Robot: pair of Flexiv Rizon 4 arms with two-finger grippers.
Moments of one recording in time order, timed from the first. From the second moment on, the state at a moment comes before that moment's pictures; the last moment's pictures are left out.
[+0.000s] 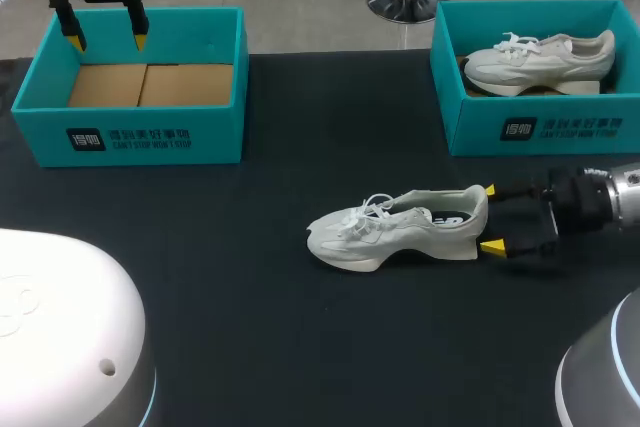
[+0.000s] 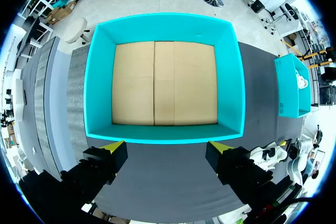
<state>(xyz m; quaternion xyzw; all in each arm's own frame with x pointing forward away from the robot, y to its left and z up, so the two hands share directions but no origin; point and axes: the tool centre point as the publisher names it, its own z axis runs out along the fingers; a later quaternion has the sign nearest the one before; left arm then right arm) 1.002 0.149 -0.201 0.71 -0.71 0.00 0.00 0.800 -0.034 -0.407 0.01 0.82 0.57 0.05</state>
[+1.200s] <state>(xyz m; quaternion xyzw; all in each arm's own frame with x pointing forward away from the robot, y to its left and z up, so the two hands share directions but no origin) 1.002 0.149 -0.201 0.71 -0.71 0.00 0.00 0.801 -0.004 -0.426 0.02 0.82 0.58 0.02</state>
